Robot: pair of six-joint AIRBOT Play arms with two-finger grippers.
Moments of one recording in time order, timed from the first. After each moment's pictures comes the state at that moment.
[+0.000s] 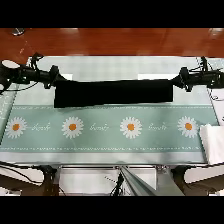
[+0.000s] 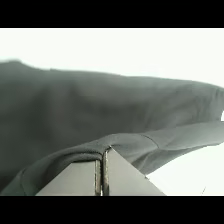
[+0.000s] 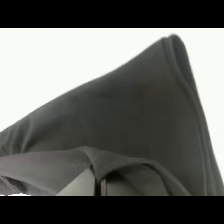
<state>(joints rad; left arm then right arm) 0.20 -1.73 1.40 0.69 -1.15 -1.37 -0.37 -1.72 1.35 -0.65 1.15 1.34</state>
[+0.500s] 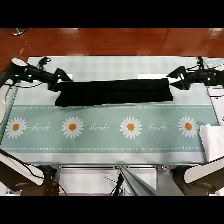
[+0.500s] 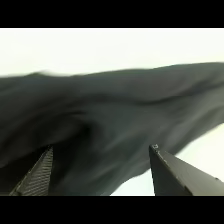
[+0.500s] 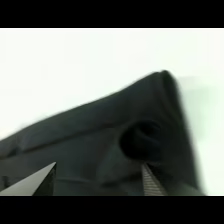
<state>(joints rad) 0.23 -1.88 1.56 0.81 -1.34 -1.42 -0.39 -1.82 1.47 -0.71 1.16 1.36</state>
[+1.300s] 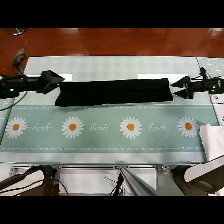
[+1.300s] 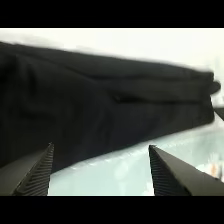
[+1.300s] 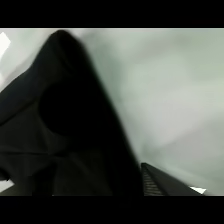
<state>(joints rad) 0.21 -1.27 0.97 0.55 -1.02 -1.07 -0.46 -1.89 1.41 -0.70 1.27 1.28</state>
